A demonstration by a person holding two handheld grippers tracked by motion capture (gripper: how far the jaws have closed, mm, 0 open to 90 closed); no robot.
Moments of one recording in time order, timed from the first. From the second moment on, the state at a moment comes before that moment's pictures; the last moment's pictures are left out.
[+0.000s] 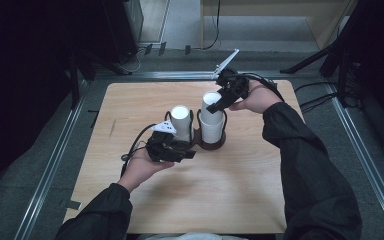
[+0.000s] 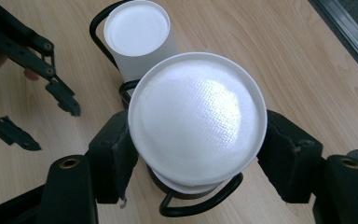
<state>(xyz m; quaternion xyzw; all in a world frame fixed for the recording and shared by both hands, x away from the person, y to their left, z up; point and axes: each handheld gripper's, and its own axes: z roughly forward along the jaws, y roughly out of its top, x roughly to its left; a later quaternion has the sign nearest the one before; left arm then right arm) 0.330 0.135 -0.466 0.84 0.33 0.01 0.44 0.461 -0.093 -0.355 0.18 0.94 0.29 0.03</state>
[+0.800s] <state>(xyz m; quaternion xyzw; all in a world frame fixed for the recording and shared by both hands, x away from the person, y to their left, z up) 0.367 0.078 -0.456 0.82 0.37 0.07 0.43 0.460 -0.094 -0.348 0.19 0.94 0.30 0.03</state>
